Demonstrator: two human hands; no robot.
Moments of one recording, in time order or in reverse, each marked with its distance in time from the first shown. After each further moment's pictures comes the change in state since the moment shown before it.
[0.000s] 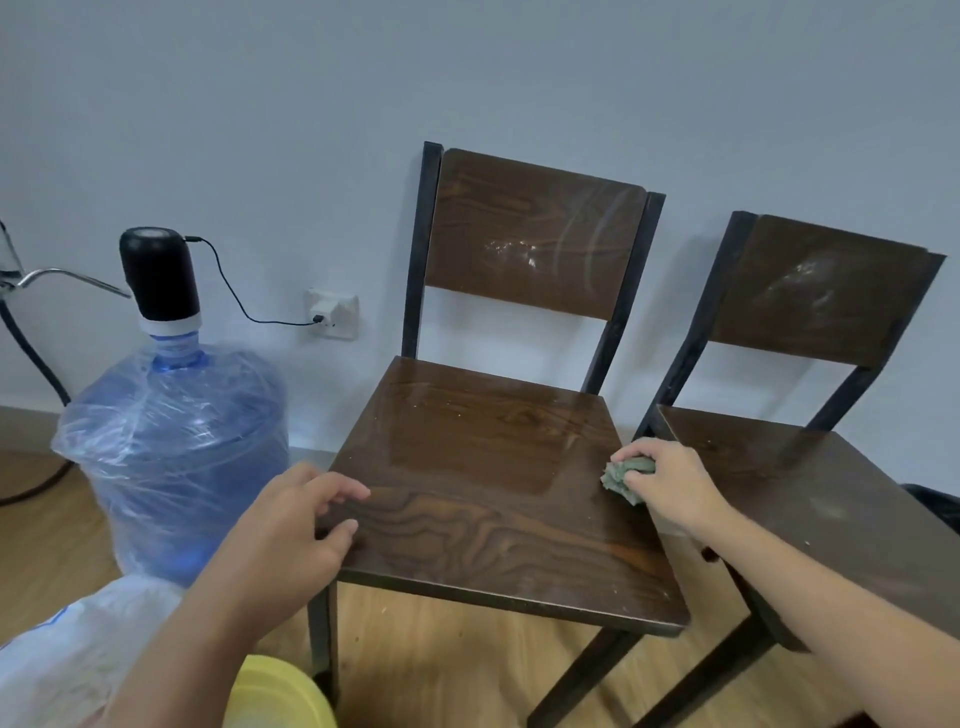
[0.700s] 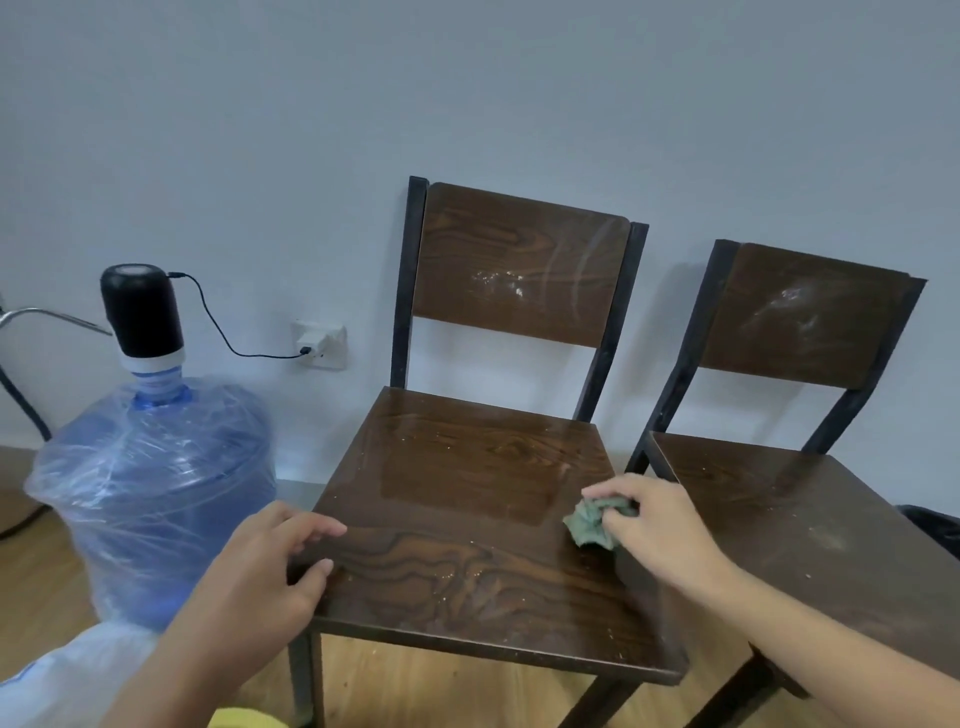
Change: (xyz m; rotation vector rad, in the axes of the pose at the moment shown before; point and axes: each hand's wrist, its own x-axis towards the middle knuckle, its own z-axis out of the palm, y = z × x) left_hand 0.010 -0.014 0.003 0.023 0.036 0.017; right_hand -0.027 -0.029 -0.003 0.031 -0.031 -0.066
